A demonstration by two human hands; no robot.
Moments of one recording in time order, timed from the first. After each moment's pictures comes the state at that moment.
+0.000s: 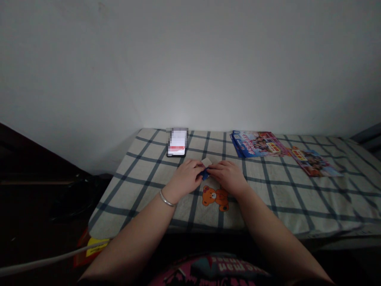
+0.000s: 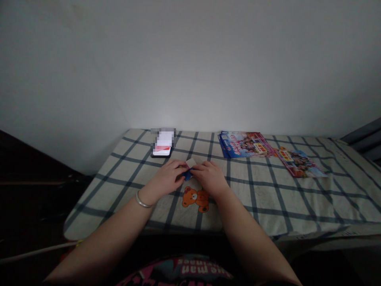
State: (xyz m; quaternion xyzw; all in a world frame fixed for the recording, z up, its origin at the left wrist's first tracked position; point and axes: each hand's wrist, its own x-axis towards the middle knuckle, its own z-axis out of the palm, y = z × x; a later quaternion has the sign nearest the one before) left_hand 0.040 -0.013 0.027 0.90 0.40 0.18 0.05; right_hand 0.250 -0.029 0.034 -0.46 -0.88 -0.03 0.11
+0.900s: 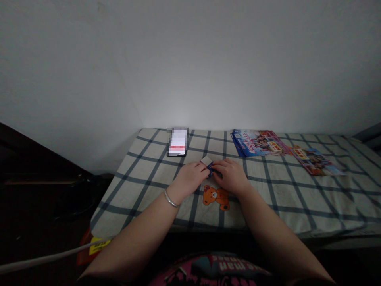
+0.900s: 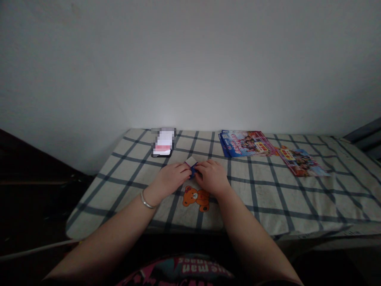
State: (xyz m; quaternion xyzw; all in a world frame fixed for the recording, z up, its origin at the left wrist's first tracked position) left_hand 0.050 -0.015 0.028 0.93 0.34 0.10 -0.05; right_hand 0.247 -0.031 0.035 -0.52 -0.84 0.01 0.15
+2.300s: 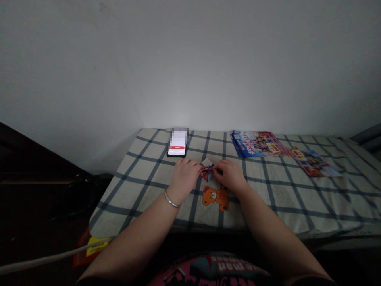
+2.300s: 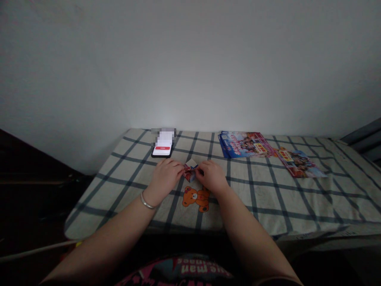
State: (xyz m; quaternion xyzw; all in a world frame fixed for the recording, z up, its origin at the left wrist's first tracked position) left_hand 0.047 -0.017 0.034 0.87 0.47 0.16 -0.06; right_hand 0.249 -0.019 0.024 -0.54 -0.81 0.05 0.21
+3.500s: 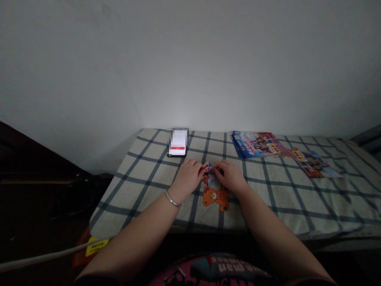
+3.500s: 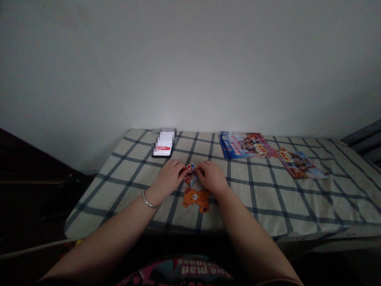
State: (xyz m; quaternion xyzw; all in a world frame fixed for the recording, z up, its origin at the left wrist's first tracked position) left_hand 0.053 -0.013 0.024 0.86 0.47 0.20 0.02; right_hand 0.250 -0.020 0.023 -0.56 -0.79 0.11 0.22
